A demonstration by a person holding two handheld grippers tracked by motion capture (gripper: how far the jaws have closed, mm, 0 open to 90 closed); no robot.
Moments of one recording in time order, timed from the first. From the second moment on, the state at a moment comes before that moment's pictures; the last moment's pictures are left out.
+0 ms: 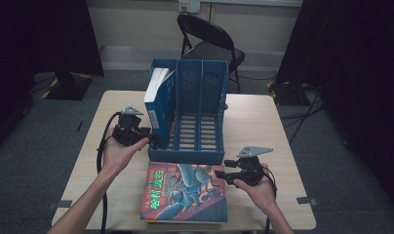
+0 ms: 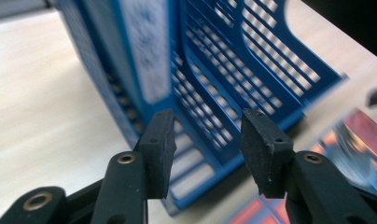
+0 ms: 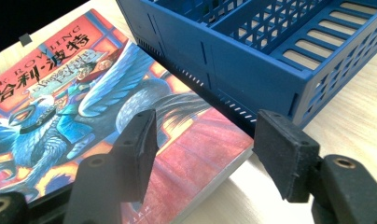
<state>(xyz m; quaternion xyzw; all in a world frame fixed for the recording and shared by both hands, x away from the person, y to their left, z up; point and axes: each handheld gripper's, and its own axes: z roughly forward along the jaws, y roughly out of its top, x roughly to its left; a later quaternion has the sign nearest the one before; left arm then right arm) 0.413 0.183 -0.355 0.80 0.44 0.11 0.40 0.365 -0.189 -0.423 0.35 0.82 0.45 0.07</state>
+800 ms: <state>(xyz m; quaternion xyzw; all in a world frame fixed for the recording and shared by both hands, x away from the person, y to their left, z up) 0.364 0.178 -0.419 0.83 0.40 0.08 0.38 0.365 -0.183 -0.436 0.36 0.83 0.43 0.08</state>
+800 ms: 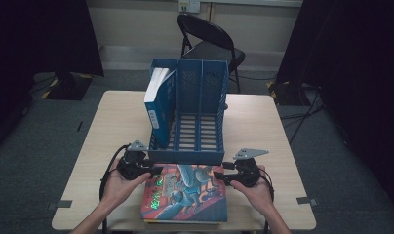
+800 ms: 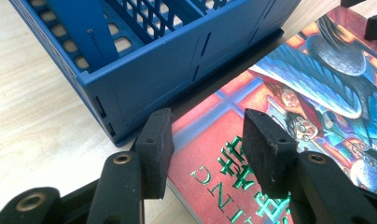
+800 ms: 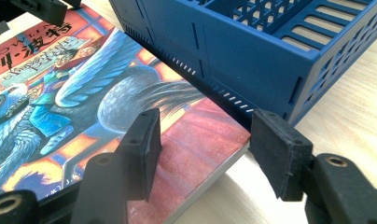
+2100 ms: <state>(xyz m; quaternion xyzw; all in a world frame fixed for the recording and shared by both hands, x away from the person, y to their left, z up) 0.332 0.198 -0.438 0.80 0.41 0.10 0.43 0.370 -0.173 -0.437 0.34 0.83 0.43 0.08</state>
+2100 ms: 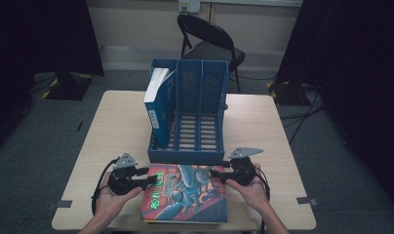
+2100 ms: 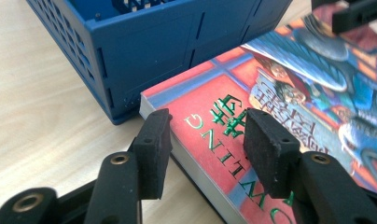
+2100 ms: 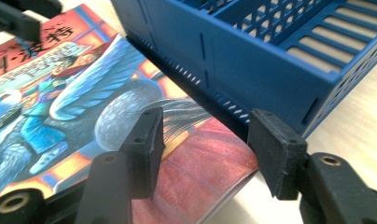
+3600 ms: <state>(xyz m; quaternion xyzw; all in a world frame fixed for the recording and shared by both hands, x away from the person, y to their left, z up) 0.369 0.134 -0.433 0.83 0.35 0.09 0.42 0.285 -0.205 -0.437 0.31 0.84 0.43 0.06</state>
